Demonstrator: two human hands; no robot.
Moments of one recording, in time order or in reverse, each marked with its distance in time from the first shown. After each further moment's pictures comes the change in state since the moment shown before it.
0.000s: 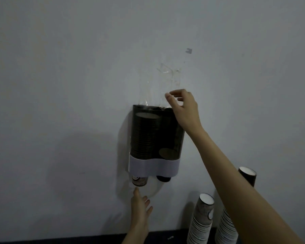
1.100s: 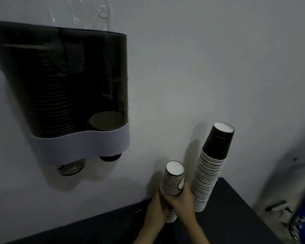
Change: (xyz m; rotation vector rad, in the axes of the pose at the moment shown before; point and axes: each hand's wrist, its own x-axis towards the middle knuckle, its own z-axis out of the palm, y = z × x) left_hand 0.087 -0.217 0.057 1.147 -0.465 0.215; right_hand -0.275 0.308 -0.018 -0.062 0.088 0.779
